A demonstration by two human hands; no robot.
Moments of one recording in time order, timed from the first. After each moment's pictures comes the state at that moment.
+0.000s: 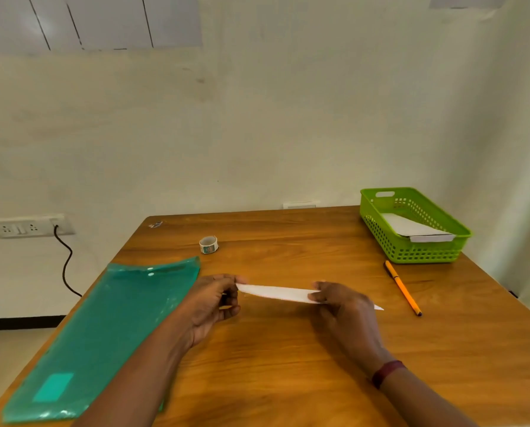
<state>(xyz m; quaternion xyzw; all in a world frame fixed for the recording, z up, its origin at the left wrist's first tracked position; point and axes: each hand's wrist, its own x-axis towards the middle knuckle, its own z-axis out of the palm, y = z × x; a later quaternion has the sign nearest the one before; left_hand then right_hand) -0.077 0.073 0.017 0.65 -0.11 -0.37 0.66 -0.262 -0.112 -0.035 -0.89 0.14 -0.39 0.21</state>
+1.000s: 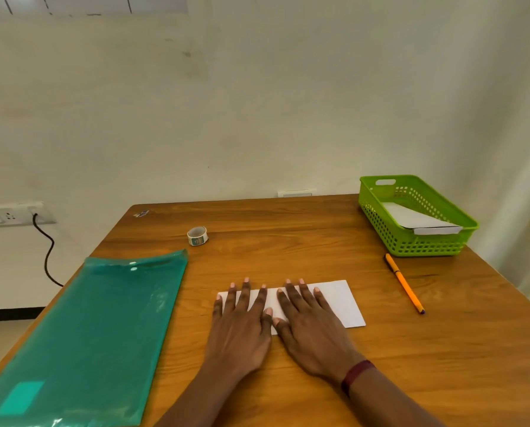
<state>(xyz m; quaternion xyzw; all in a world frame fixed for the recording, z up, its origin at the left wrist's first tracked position) -0.118 0.031 -0.065 0.91 -0.40 -0.02 0.07 -0.224 -0.090 -0.059 -0.98 0.16 -0.03 0.06</state>
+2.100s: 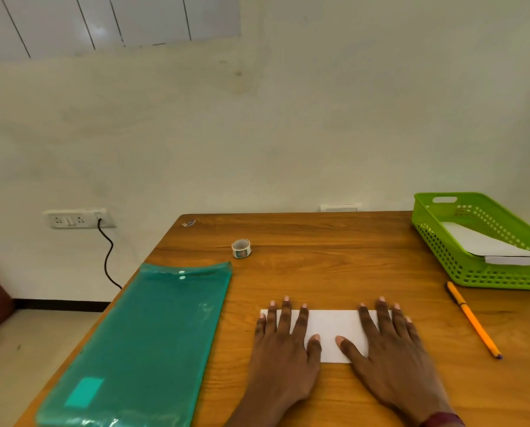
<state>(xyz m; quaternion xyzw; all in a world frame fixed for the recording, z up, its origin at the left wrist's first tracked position) -0.123 0.031 -0.059 0.92 -0.38 -0.06 0.09 -0.237 -0.116 -0.059 -0.94 0.33 -0.02 0.07</state>
